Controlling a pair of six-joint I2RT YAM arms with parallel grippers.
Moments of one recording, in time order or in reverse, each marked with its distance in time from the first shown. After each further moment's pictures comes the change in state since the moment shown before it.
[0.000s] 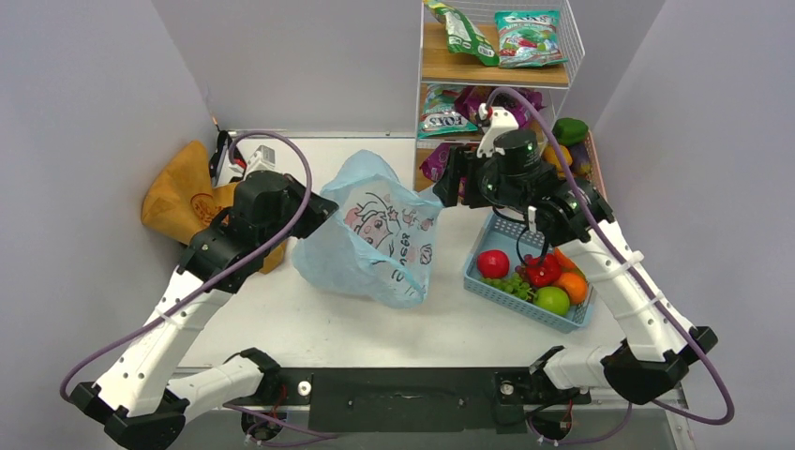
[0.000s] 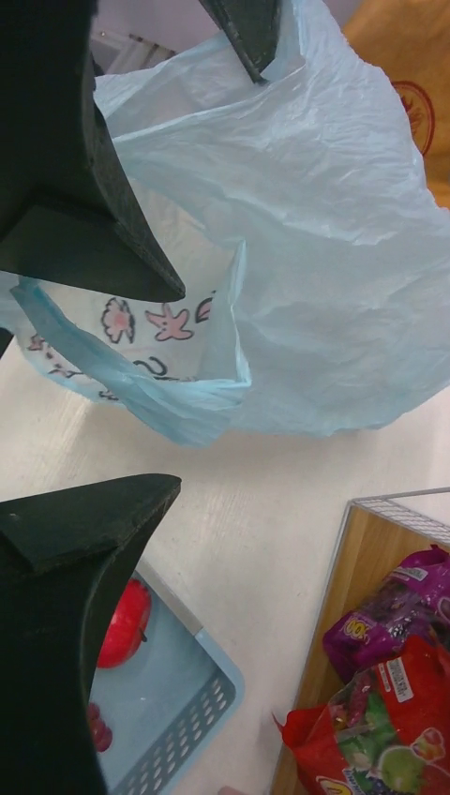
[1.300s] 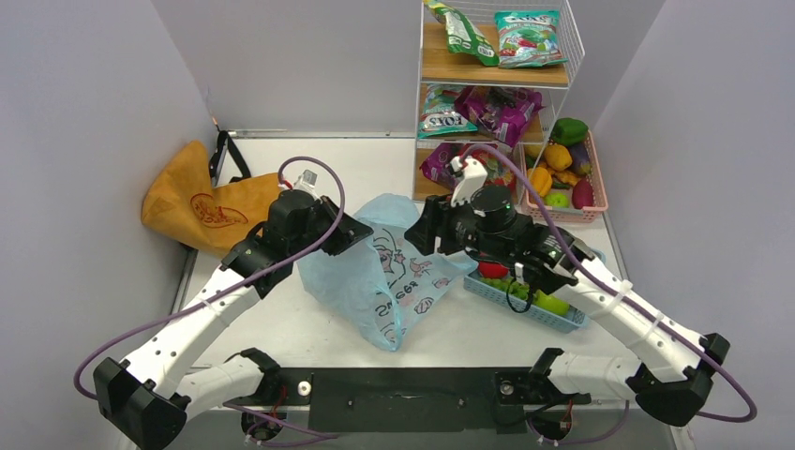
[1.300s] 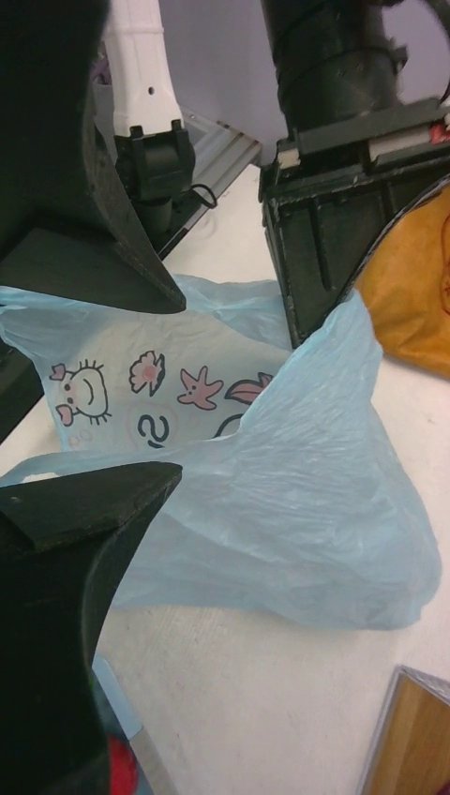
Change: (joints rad) left arm 0.000 0.013 -0.368 0.372 0.308 -0.078; right arm 0.225 -0.224 -0.409 0.263 -0.006 0.109
